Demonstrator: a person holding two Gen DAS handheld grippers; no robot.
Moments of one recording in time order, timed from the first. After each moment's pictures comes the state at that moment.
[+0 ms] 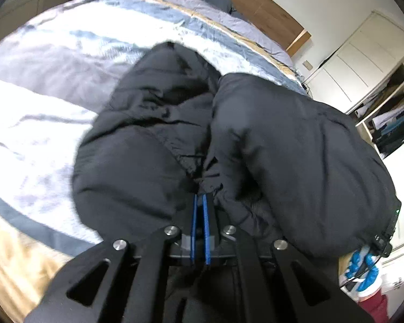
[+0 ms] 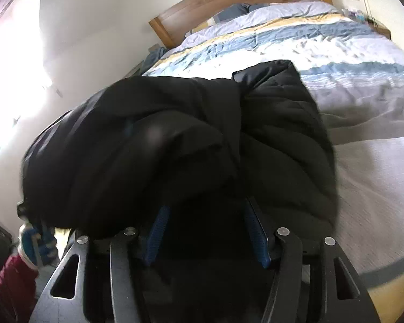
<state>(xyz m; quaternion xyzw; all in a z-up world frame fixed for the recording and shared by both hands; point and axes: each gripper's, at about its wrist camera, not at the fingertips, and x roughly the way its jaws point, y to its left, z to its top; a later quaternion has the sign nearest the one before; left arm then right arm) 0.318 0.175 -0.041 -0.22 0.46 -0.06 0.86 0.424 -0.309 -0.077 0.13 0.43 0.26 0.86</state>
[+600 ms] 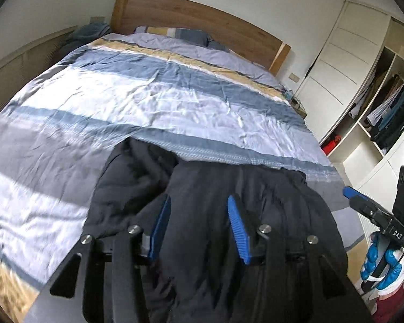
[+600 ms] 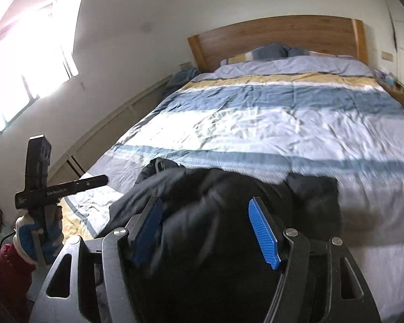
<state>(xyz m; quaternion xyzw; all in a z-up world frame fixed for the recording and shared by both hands) 0.384 0.136 0.067 -0.15 0.39 -0.06 0.91 0.467 -0.234 0.043 0.04 0.35 0.30 0.89</state>
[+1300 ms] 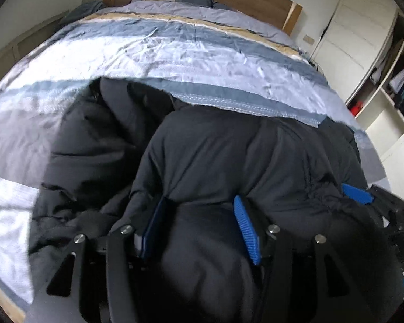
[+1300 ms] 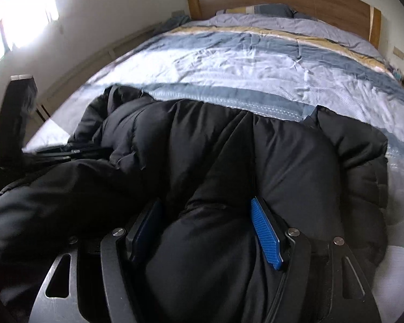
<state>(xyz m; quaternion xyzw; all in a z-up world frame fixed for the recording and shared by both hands) 0.448 0.090 -0.057 -0.09 0.47 -0.04 0.88 0.498 -0.182 -0.084 -0.06 0.44 0.27 0.85</state>
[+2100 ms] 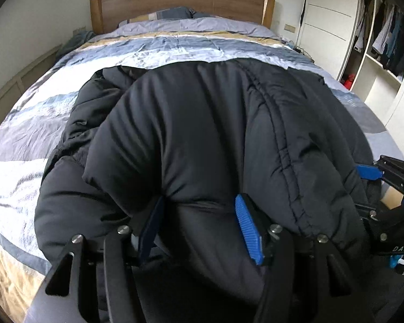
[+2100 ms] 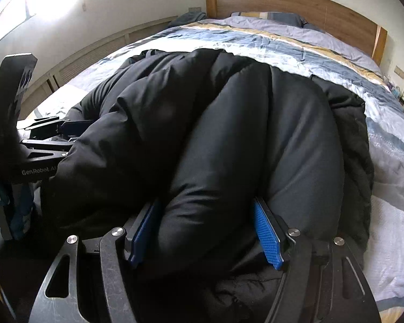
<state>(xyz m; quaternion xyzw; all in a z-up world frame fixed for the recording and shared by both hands) 0.332 0.042 -0.073 0.00 0.42 -0.04 0.91 0.390 -0.208 -0.104 -0.11 0.42 0.28 0.86</state>
